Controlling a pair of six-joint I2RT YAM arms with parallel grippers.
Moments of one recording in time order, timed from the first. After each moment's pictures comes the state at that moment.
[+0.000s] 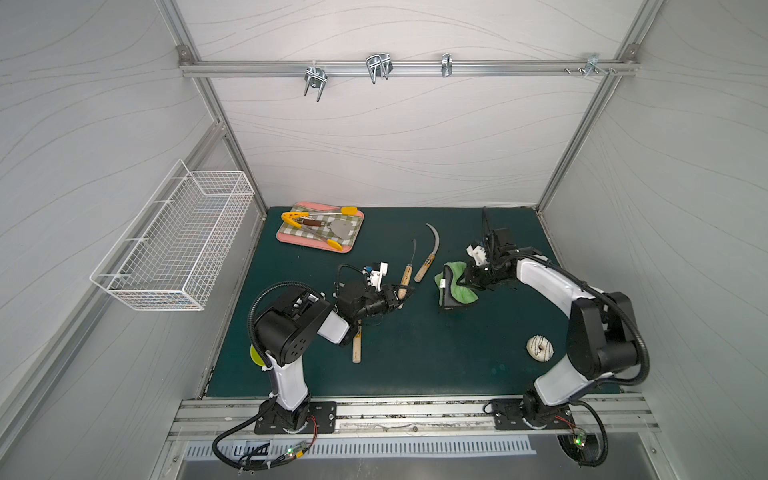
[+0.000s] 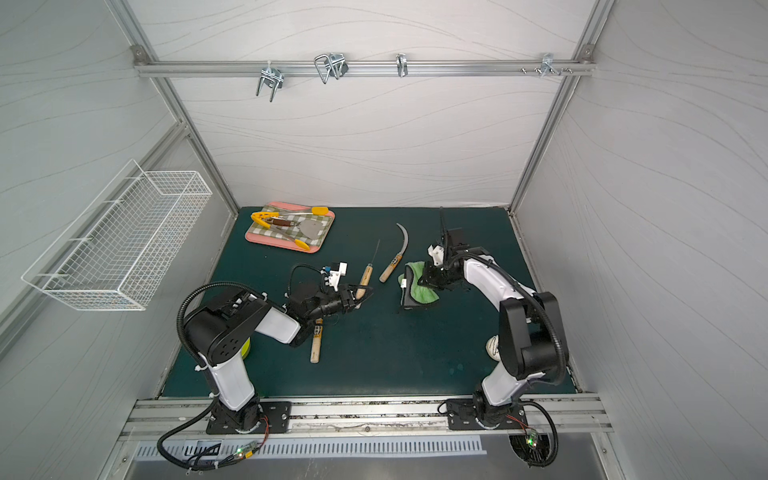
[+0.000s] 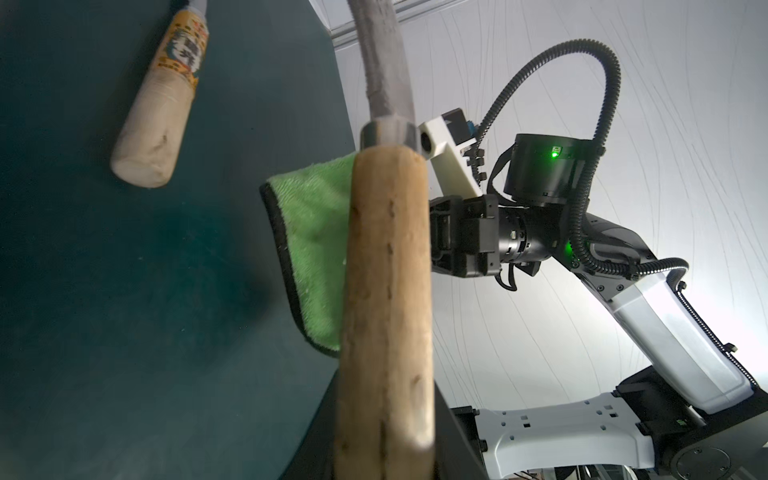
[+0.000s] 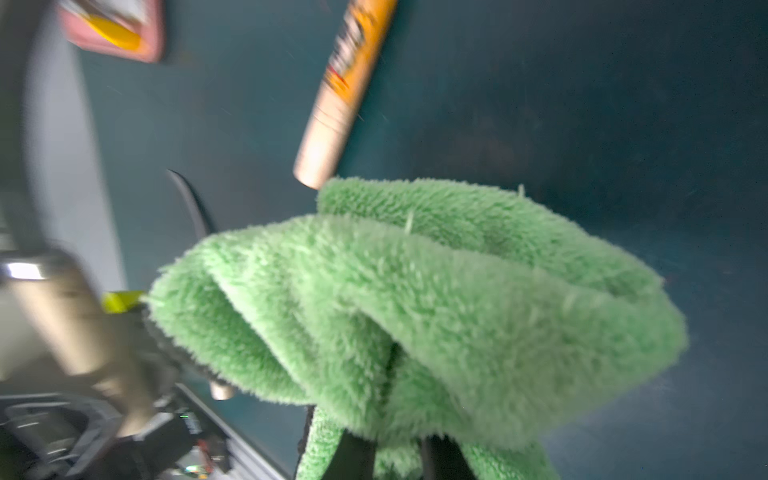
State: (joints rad) left arm -0.56 1.82 0.51 1.24 0.63 -1.24; right arm 0.24 1.58 1.10 -0.64 -0.54 0.34
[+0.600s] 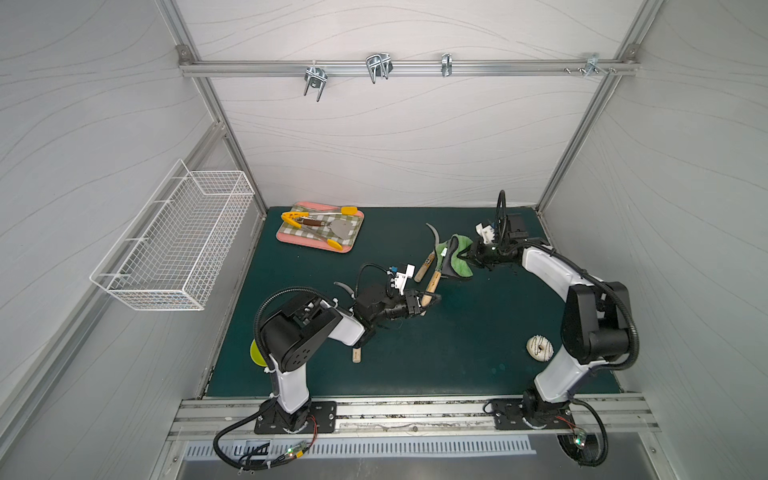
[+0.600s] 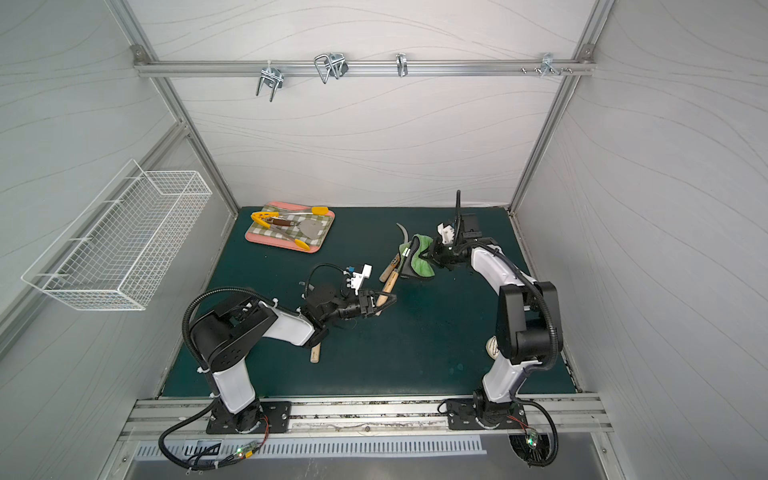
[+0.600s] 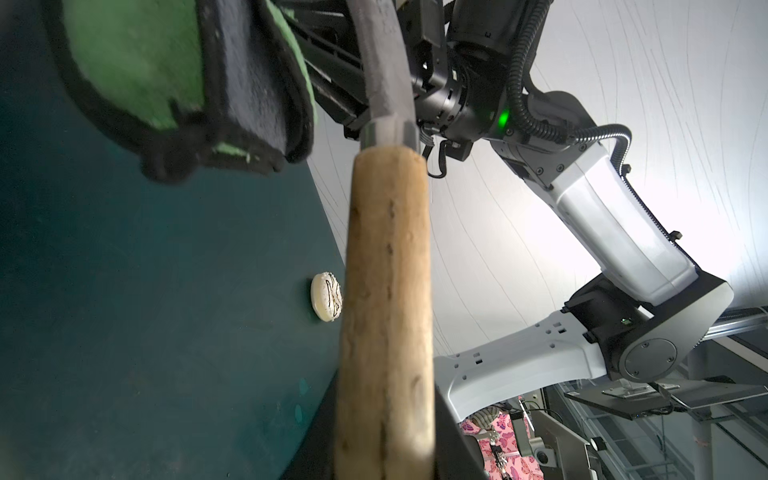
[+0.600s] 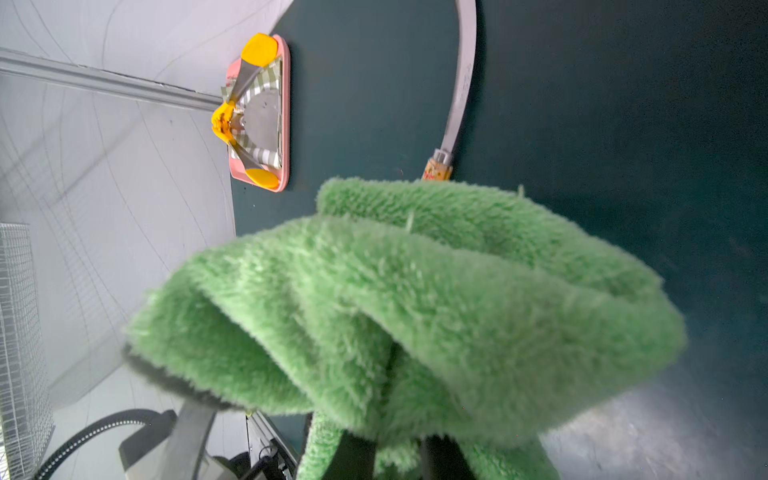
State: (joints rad) left arm -0.73 1.82 0.60 1.24 0.63 -1.25; right arm 0.16 1.73 1.26 -0.45 -0.67 0.53
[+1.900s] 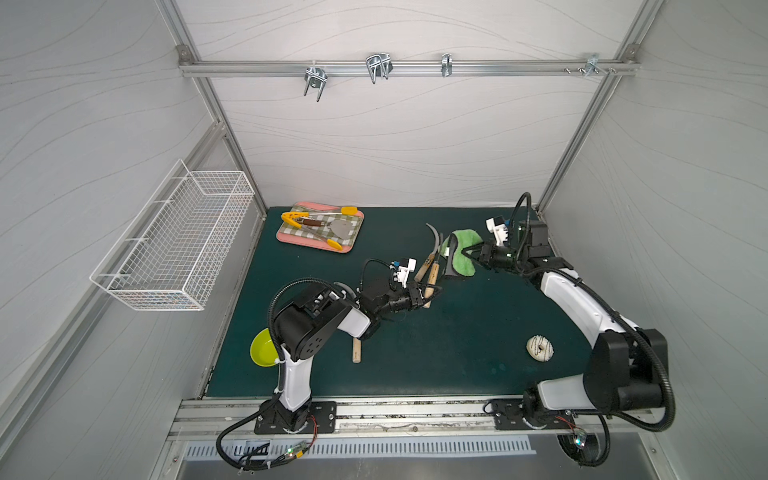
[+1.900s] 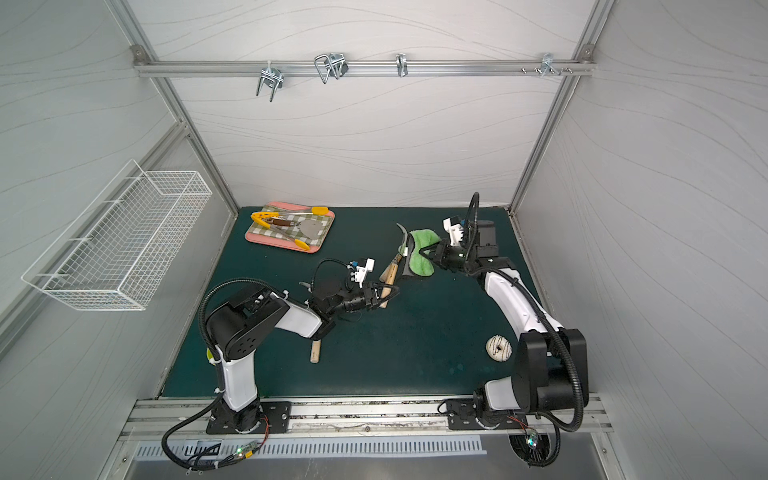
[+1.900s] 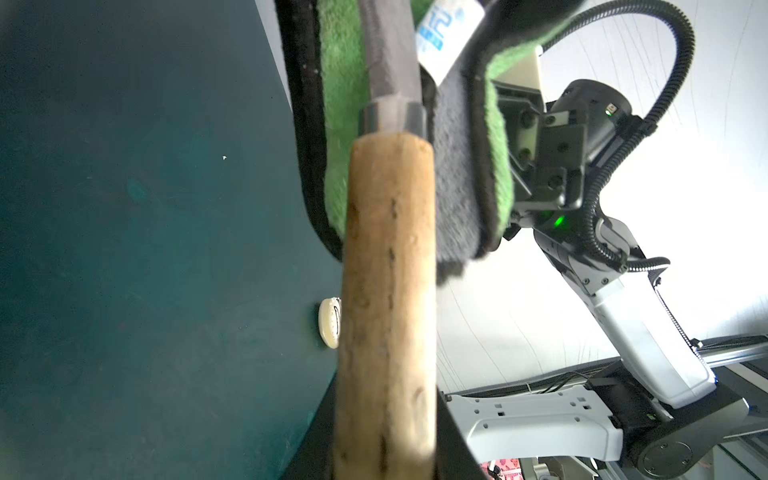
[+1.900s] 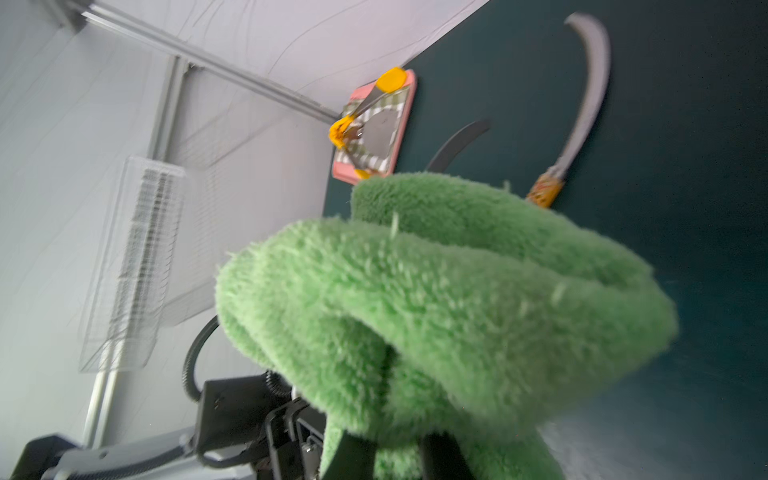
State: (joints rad) left arm -0.70 1.92 0.69 1.26 0.63 -1.27; right arm 0.13 1.41 1.06 -0.30 -0.78 0.54
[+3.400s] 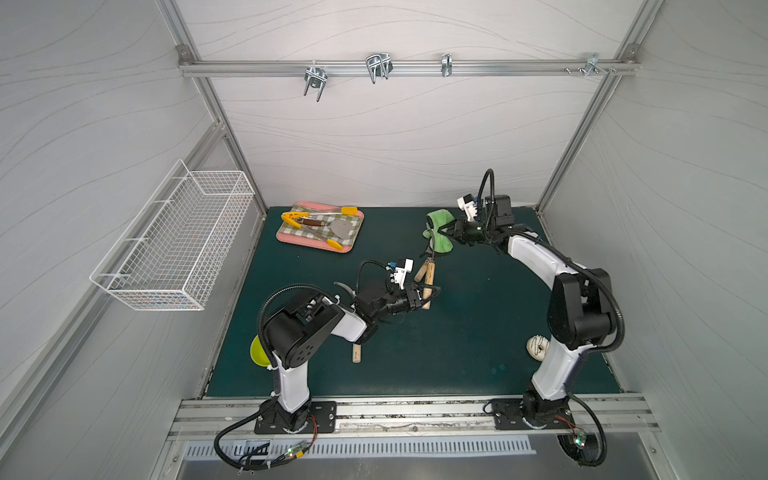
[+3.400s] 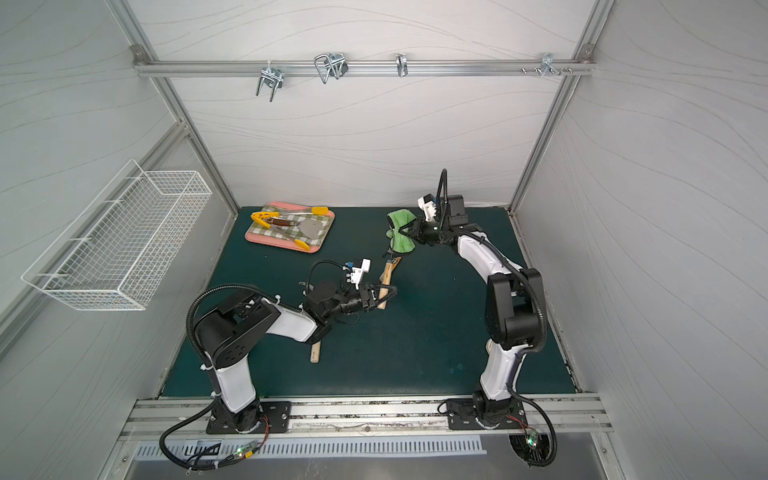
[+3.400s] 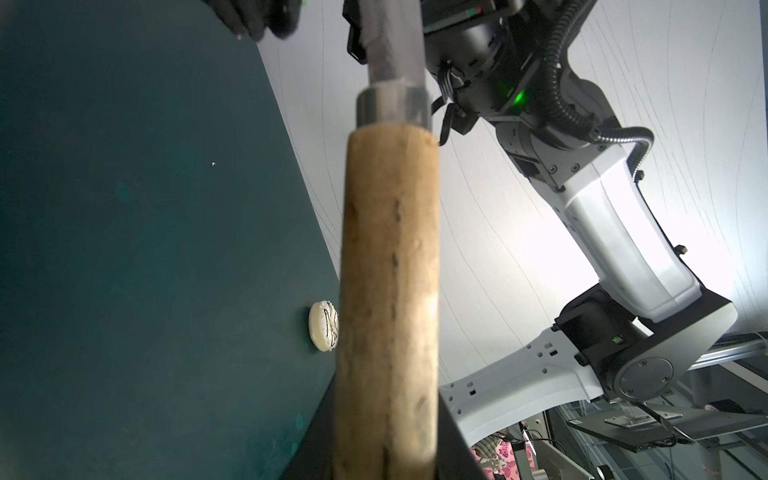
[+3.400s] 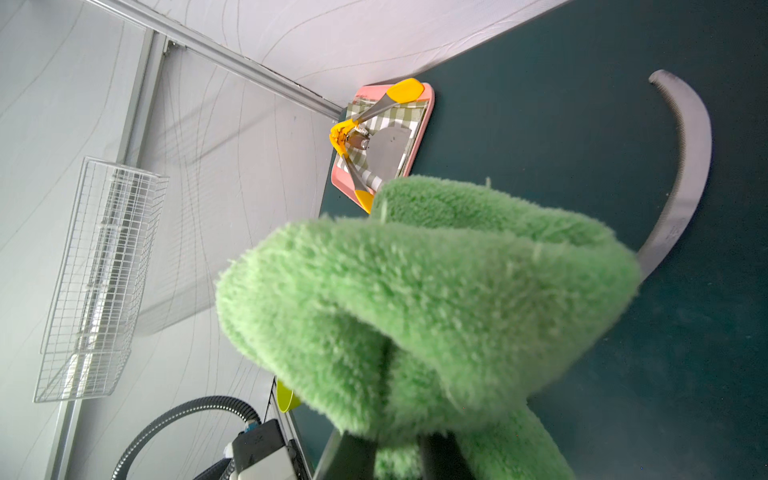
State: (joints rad) left arm -0.72 1.85 0.64 1.26 0.59 -1.27; right arm 0.27 1.80 1.40 -0.23 -0.81 0.52
